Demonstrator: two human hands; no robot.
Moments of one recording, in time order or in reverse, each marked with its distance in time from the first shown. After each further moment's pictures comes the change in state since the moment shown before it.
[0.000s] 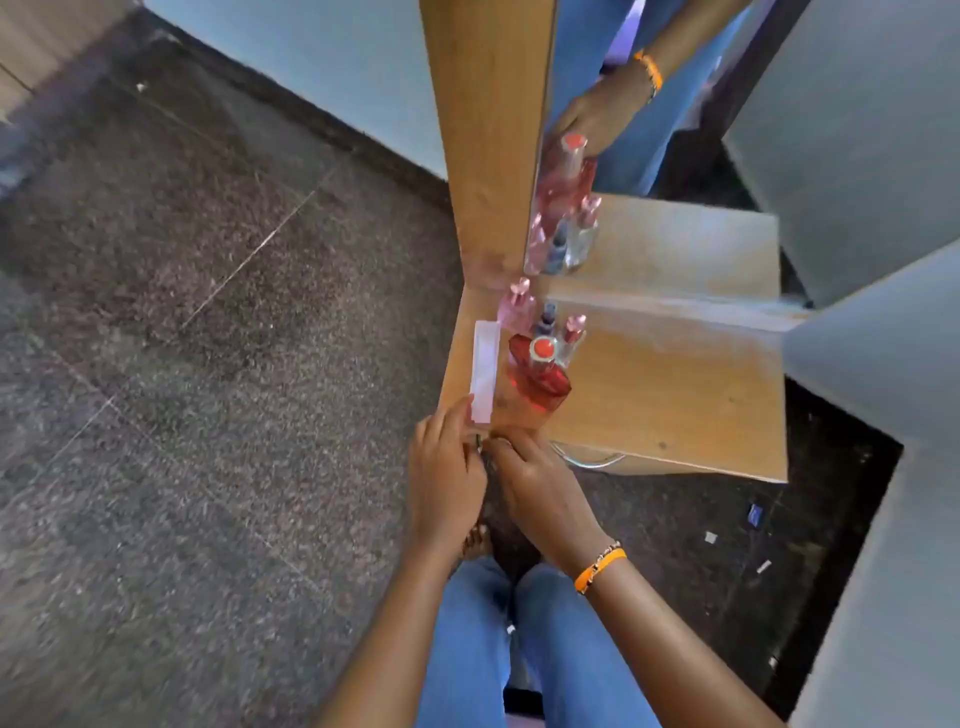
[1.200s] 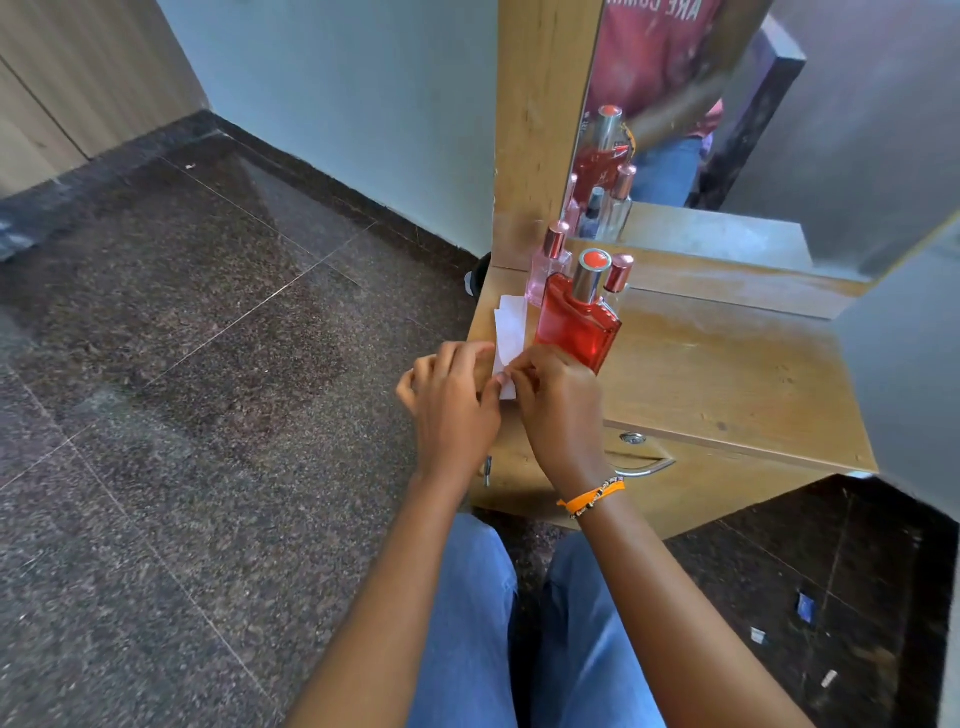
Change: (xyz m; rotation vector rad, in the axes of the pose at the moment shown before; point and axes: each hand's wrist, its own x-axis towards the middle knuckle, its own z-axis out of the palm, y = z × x) left_hand 0.031 -0.038 0.031 0.061 0.249 0.126; right_hand 0.043 0.012 0.039 0.080 0.497 0.100
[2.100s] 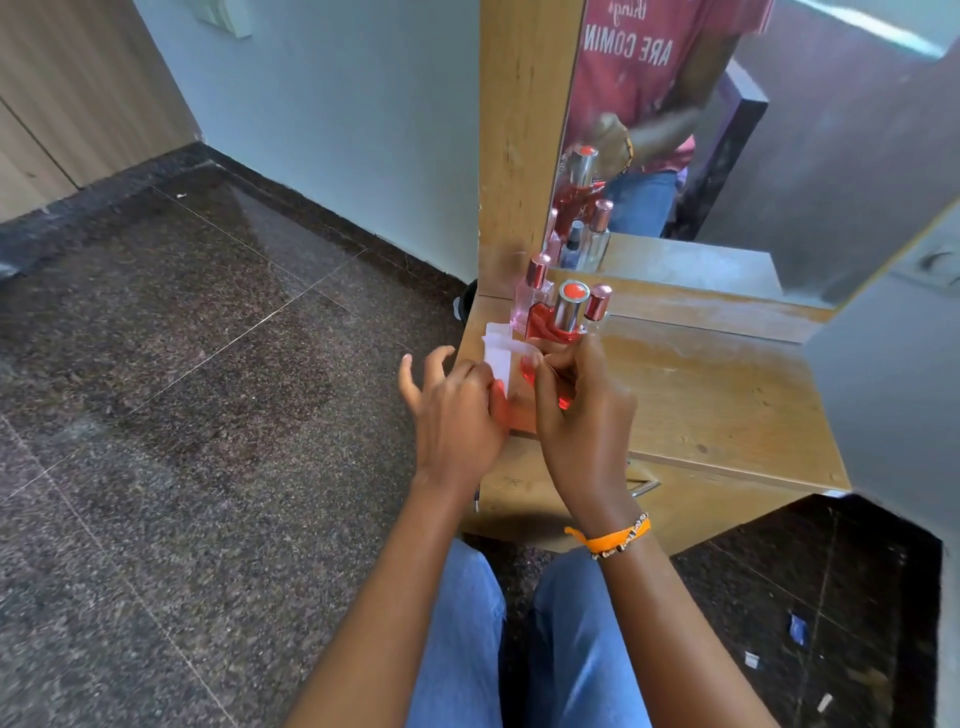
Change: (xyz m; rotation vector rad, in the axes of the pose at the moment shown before) left_hand 0.013 0.017 -0.001 0.210 0.050 0.191; right_hand 0.003 -0.023 -0.043 0.195 0.223 0.033
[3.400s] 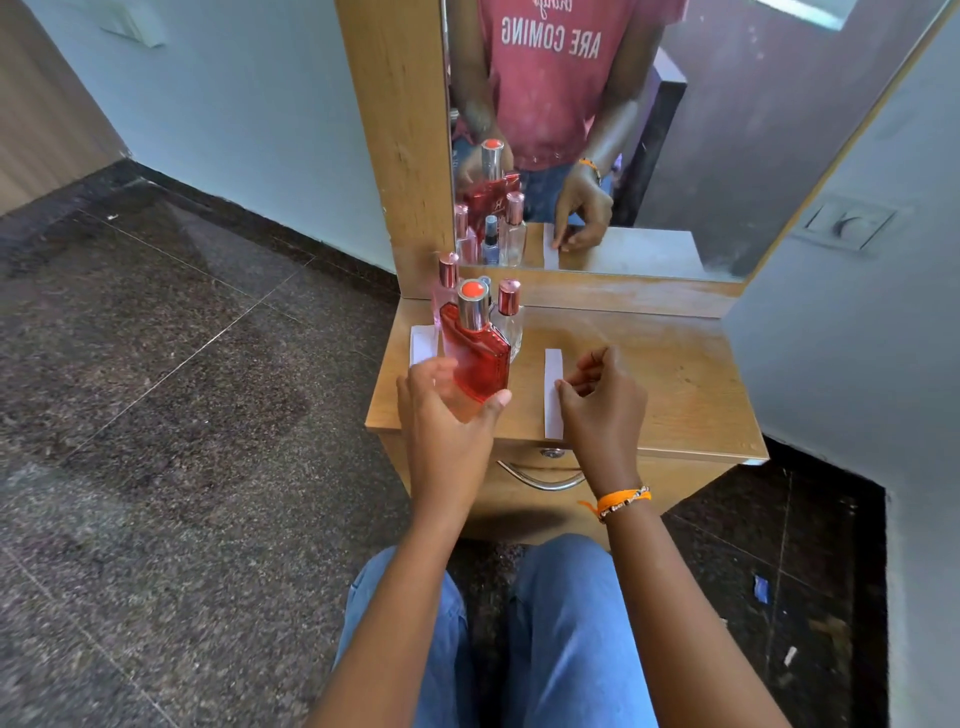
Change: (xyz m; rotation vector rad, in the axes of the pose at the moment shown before) left_hand -0.018 0.068 -0.003 -0.749 -0.014 -0.347; right_hand 0.017 0.091 -0.047 -0.186 0.028 0.403
